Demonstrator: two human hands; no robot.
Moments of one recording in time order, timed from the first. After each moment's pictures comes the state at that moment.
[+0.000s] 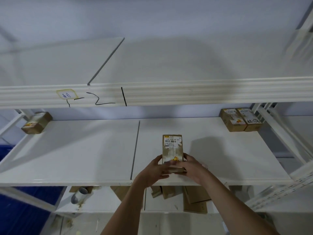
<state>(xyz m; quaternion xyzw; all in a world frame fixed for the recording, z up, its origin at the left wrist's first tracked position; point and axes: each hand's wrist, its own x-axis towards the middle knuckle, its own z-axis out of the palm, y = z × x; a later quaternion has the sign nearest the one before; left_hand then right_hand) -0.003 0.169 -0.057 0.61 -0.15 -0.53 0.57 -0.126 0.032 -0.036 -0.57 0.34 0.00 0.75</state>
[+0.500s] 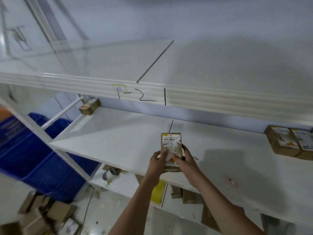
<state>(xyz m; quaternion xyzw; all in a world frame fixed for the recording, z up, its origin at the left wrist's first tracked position) 0.008 0.225 -0.023 0.66 0.03 -0.29 0.69 -0.054 0.103 -0.021 -0.66 0.26 -0.03 0.71</state>
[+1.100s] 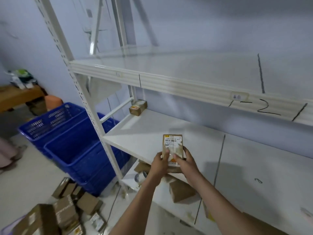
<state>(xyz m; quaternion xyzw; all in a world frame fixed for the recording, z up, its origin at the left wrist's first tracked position) 0.111 0.450 -0.007 0.74 0.03 -0.19 0.64 0.073 0.329 0.003 -0.66 0.19 -0.01 0.73</state>
